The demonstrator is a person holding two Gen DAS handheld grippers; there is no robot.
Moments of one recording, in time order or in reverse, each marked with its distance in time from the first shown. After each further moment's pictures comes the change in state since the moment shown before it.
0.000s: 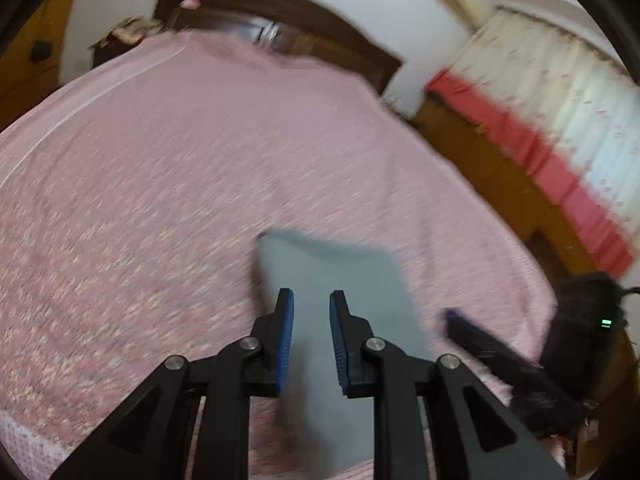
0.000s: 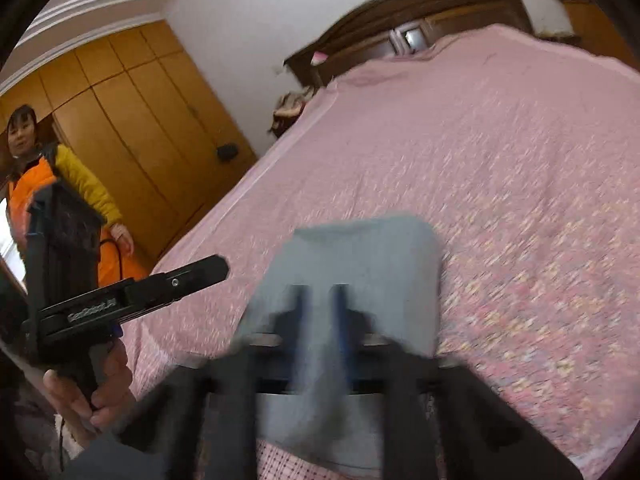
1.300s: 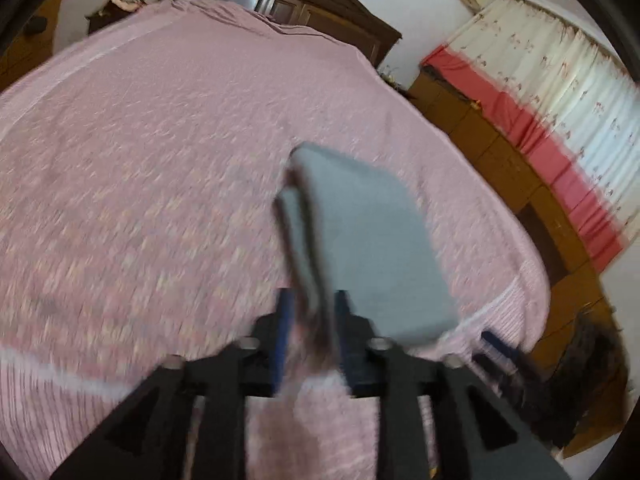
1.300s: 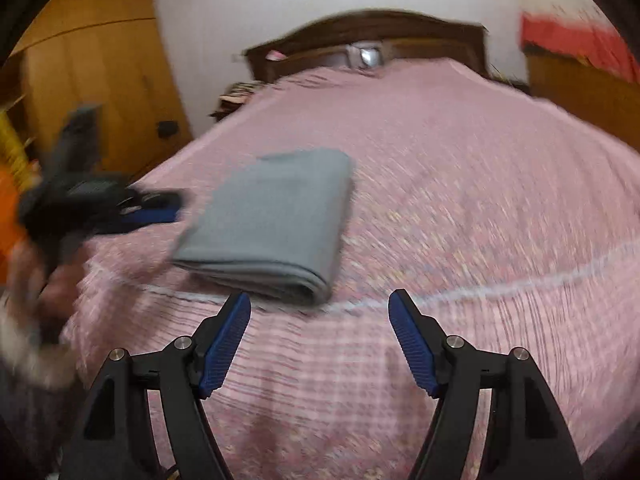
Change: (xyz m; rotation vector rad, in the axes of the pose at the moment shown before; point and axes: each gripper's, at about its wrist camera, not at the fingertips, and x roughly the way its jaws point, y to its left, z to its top) left arm 0.002 0.021 -0.030 -0.038 0.150 -0.050; right arm -0.090 0.030 -0.104 -0.173 -0.053 -0.334
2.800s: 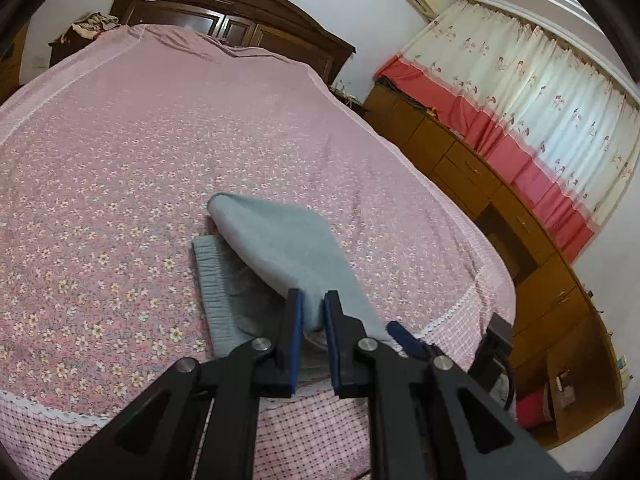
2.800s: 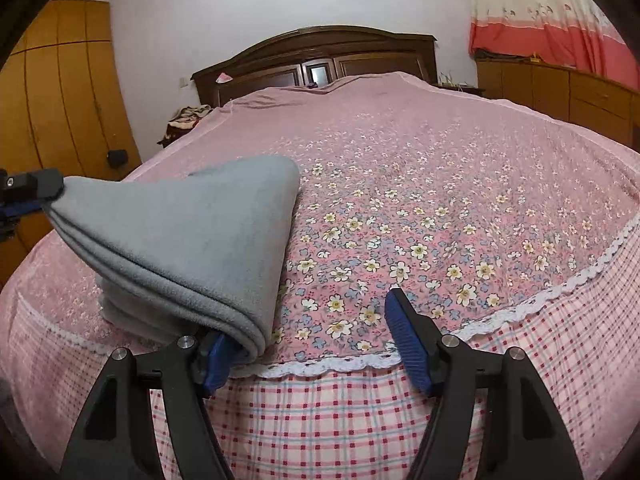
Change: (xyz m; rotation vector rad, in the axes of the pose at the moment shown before) left arm -0.022 -0.060 0.012 0.097 -0.085 -0.073; right arm 0.089 -0.037 0.028 0.110 -0.078 -0.177
